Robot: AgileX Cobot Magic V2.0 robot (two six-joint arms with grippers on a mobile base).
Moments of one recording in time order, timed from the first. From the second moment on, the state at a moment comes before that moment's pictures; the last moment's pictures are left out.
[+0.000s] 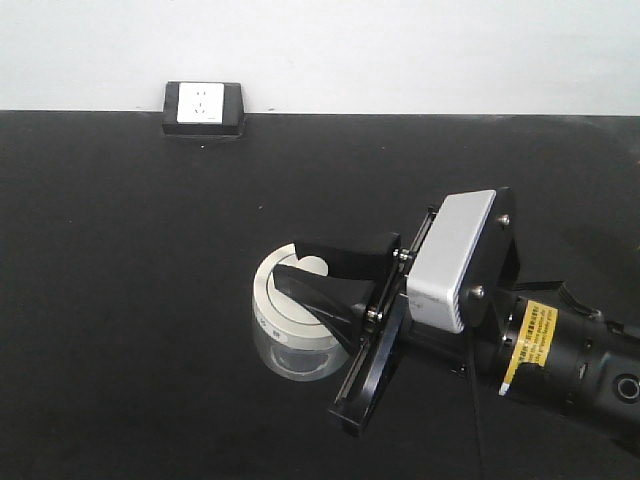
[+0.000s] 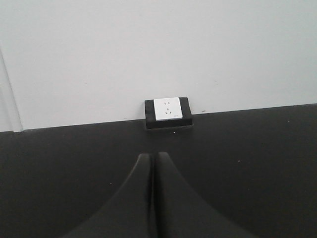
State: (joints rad) left arm -0.03 0.48 -0.23 0.01 -0.17 0.07; right arm 0.65 1.20 -0.62 -0.80 -0.61 0.55
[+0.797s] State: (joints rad) left arm -0.03 0.48 -0.23 0.01 -0.17 0.07; right arm 0.34 1.45 -0.66 -0.85 -0.86 0.49
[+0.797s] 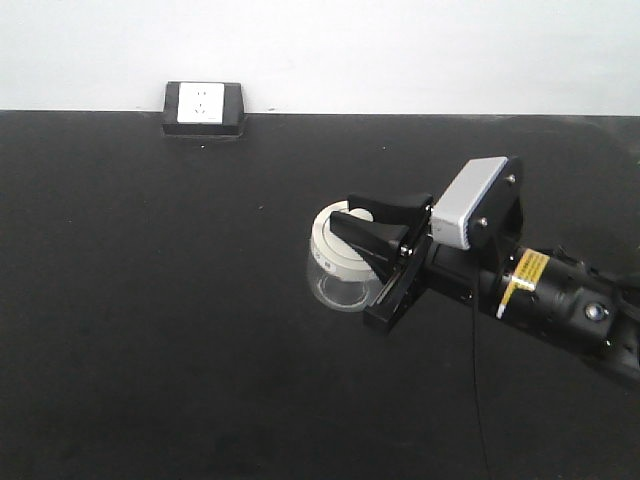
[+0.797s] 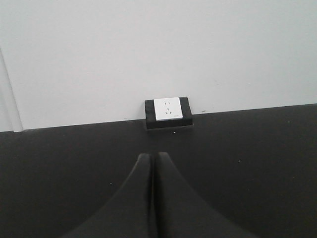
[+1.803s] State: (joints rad) left arm -0.03 0.48 -0.23 0.01 -0.17 0.07; right arm 0.30 2.05 -0.99 -0.87 -1.07 0.39
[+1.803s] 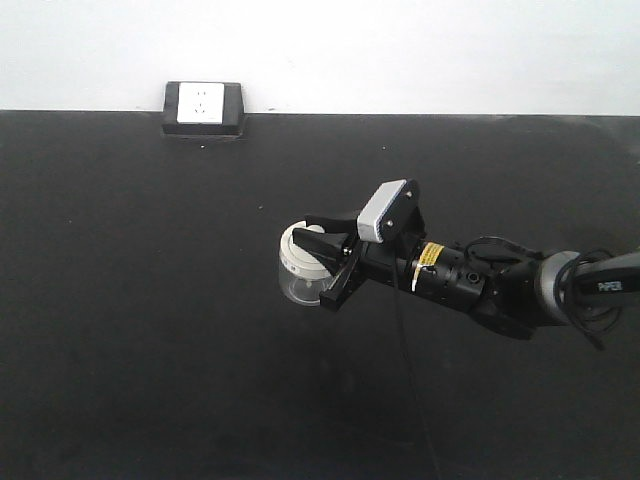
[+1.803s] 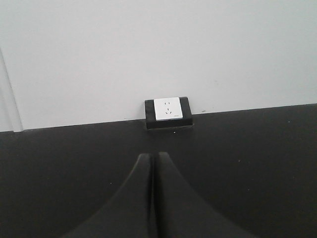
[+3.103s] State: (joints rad) left arm -0.03 0.48 -0.23 0.01 -0.17 0.07; right arm 0.30 2.15 -1.00 -0.76 -1.11 0.29
